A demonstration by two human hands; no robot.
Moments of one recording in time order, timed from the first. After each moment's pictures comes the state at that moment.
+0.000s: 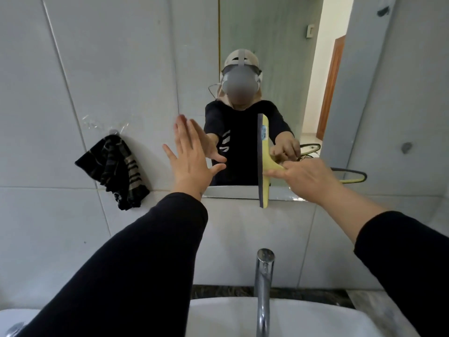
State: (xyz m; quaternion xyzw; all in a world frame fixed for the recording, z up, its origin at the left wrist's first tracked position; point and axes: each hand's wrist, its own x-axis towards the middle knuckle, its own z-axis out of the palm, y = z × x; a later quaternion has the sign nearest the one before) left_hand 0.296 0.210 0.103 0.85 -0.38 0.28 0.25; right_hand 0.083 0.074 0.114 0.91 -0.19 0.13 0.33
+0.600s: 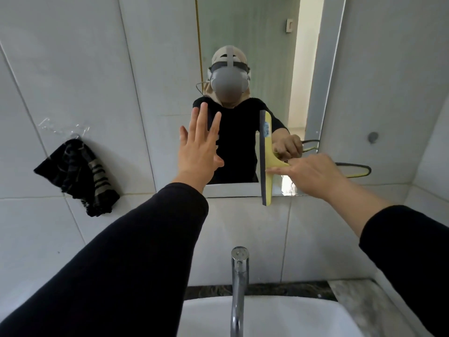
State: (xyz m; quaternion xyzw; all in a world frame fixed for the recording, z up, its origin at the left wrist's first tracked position) left_hand 0.250 0.153 0.115 0.77 -0.50 0.36 0.16; right_hand 0.023 0.044 0.117 0.90 -0.25 0.11 0.33
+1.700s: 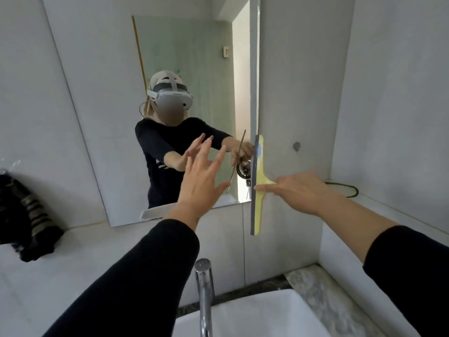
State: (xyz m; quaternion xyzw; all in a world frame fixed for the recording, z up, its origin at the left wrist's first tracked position) left_hand 0.166 0.131 0.102 0.63 -0.67 0.29 0.27; right_hand -0.068 0.060 0.115 0.90 -0.34 0.05 0.27
